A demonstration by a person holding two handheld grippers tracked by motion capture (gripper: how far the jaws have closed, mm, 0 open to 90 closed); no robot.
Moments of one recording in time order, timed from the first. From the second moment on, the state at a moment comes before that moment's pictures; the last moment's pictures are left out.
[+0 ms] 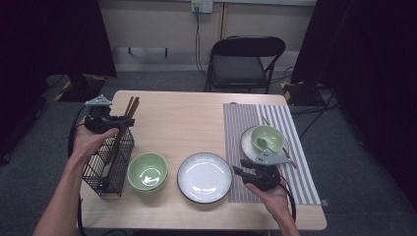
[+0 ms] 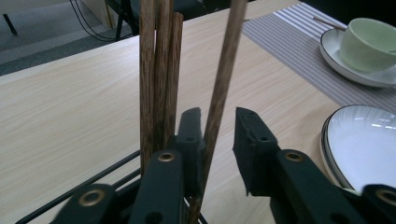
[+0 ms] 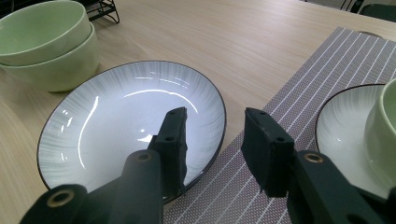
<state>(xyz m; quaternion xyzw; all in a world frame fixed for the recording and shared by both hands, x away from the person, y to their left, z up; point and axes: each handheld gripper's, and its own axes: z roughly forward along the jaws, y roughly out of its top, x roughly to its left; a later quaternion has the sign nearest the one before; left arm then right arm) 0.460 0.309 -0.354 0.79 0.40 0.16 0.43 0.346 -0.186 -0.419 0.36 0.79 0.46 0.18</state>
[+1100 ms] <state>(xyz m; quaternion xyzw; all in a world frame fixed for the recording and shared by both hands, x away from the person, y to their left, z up) 0.442 0.333 -0.337 0.75 0.40 0.20 0.49 0.346 -0.186 -0.418 0.37 0.79 0.46 0.17</state>
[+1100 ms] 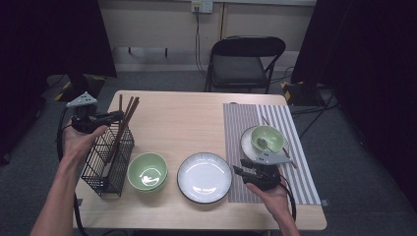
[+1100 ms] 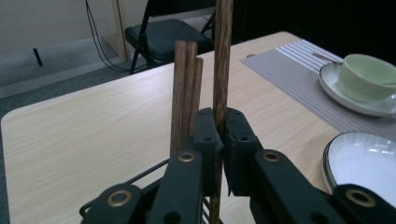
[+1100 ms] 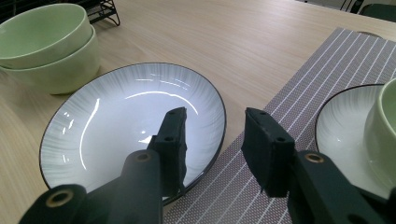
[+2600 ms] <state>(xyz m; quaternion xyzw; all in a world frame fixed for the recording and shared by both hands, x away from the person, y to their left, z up) 0.412 0.335 -0.273 0.70 0.36 0.23 0.58 0.350 -0.186 -0.421 0.38 0.79 0.46 0.15</state>
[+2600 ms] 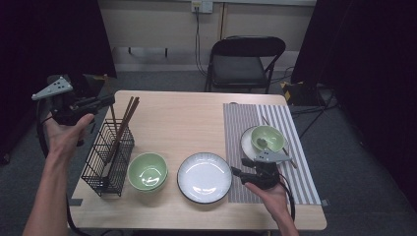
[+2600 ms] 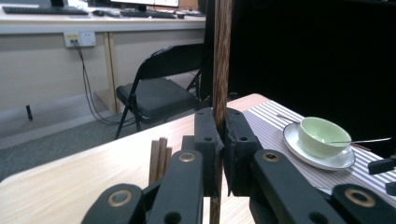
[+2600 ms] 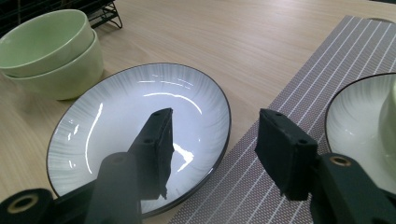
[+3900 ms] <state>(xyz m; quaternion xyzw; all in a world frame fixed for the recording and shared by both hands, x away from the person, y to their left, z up) 0.388 0.279 -0.253 0.70 0.29 0.18 0.63 0.349 -0.182 -0.420 0.37 0.79 0.46 0.16</state>
